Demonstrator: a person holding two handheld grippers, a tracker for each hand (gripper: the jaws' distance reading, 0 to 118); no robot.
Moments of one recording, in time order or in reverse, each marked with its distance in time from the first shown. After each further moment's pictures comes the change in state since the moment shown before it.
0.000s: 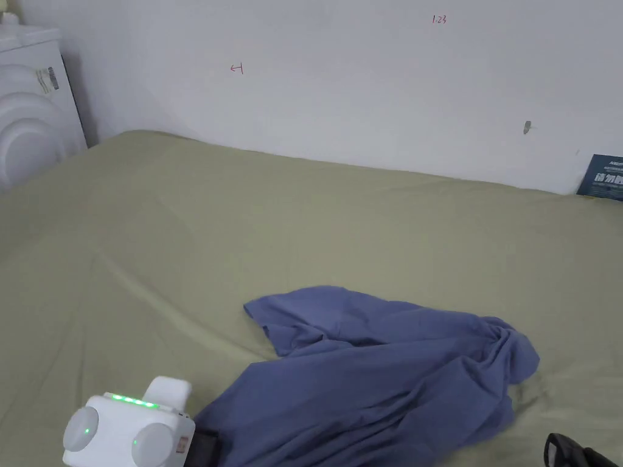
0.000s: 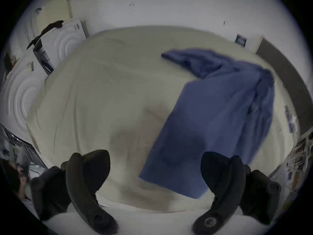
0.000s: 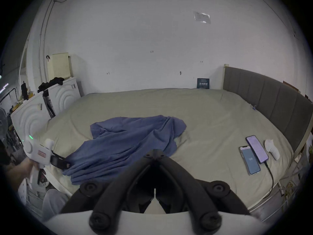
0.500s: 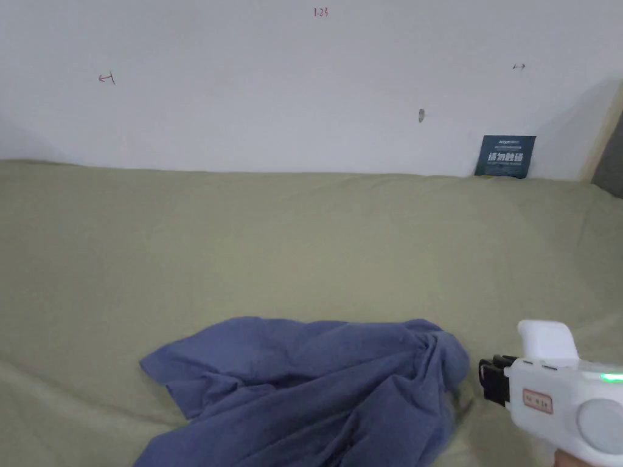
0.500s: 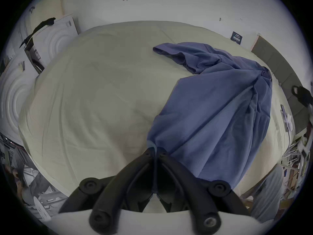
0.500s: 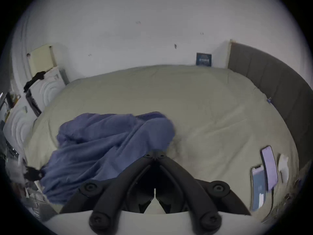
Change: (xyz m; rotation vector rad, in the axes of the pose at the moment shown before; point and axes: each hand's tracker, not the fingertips) left arm -0.027 0.007 -0.014 0.054 -0.158 0.045; right arm 0.096 0.068 -0.202 -0.273 -0.031 -0.053
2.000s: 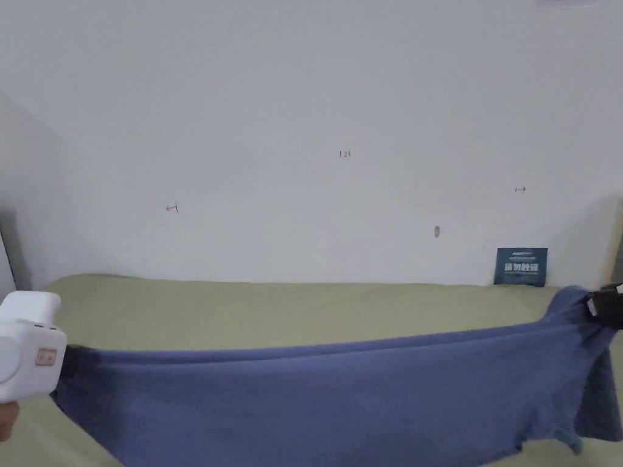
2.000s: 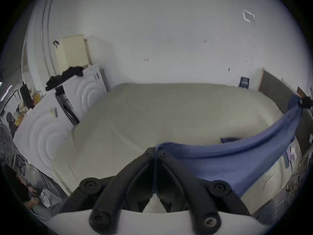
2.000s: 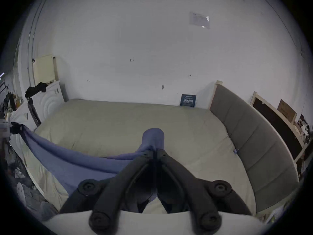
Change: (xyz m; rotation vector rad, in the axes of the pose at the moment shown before) left arm 0.016 0.180 0.238 0.452 0.259 -0.024; right arm 0.067 0.155 0.196 0.224 -0.063 0.131
